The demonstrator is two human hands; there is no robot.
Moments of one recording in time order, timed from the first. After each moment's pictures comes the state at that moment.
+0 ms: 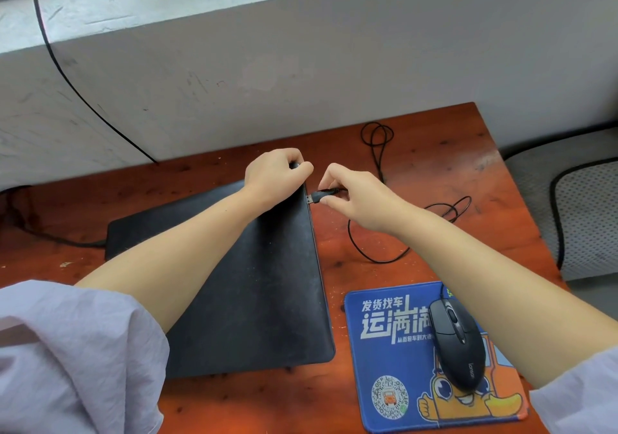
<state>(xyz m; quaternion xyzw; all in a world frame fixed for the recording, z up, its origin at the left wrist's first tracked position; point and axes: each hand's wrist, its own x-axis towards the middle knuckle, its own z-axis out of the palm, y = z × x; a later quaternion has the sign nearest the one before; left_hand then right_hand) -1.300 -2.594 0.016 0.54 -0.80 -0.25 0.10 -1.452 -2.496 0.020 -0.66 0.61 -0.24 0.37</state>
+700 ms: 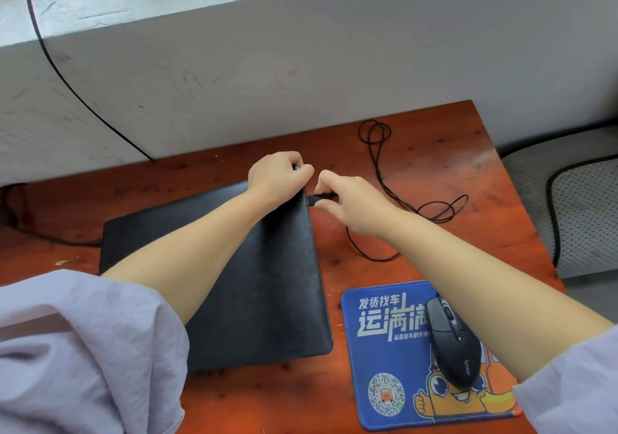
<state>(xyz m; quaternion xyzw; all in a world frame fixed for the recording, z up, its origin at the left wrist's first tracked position) -1.308 -2.593 0.001 0.56 -0.79 -0.25 0.08 -1.447 -2.497 -0.001 -0.69 0.62 -0.21 0.31</state>
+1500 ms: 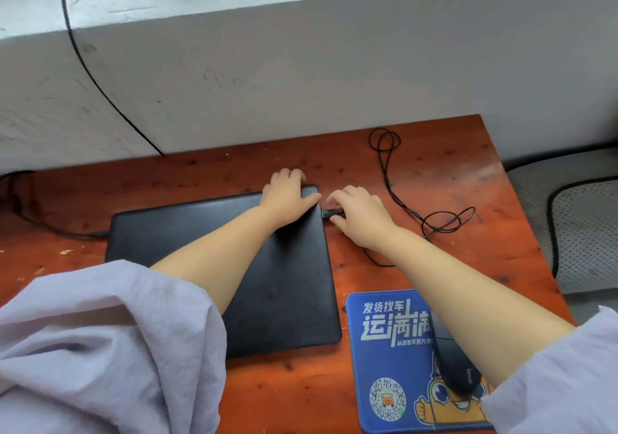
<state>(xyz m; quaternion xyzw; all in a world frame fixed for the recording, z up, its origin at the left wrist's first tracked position) -1.290 -2.585 -0.035 0.56 -0.79 -0.24 -0.01 -1.435 -2.498 -0.031 -0.69 0.69 -0.08 0.21</state>
